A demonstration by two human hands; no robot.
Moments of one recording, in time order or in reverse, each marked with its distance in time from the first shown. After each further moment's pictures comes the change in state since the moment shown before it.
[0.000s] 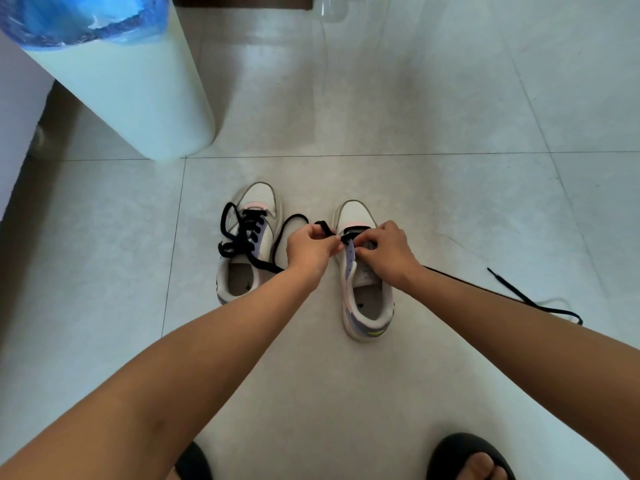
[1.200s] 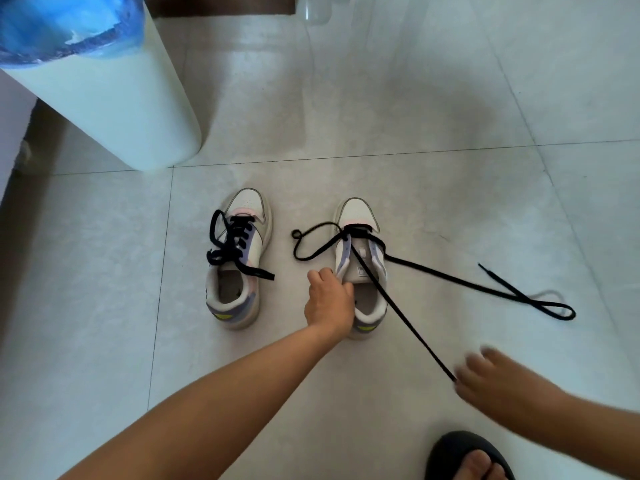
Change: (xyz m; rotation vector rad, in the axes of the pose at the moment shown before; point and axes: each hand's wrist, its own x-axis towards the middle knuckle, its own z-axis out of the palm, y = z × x) left_hand -0.056 -0.041 0.026 0.967 -0.028 0.072; right_hand -0.161 0.126 -0.070 -1.308 -0.432 -0.614
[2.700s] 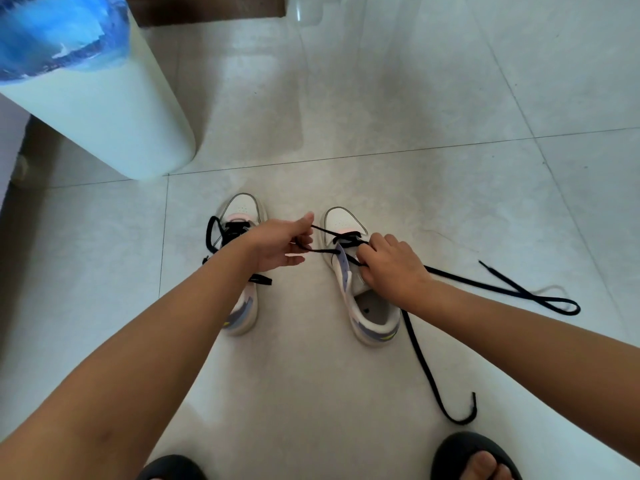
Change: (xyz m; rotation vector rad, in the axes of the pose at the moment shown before) left_hand 0.078 -0.001 -0.107 -0.668 -0.480 -0.064; right_hand 0.167 0.029 -0.069 0.507 0.506 0.428
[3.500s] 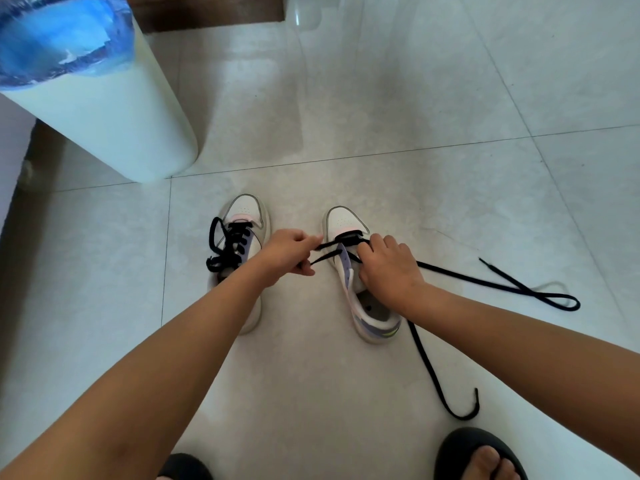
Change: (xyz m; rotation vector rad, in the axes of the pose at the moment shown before) left_hand -0.006 -0.020 0.017 0.180 0.118 0.121; right_hand 0.000 -0.012 0.010 -0.118 0.246 0.023
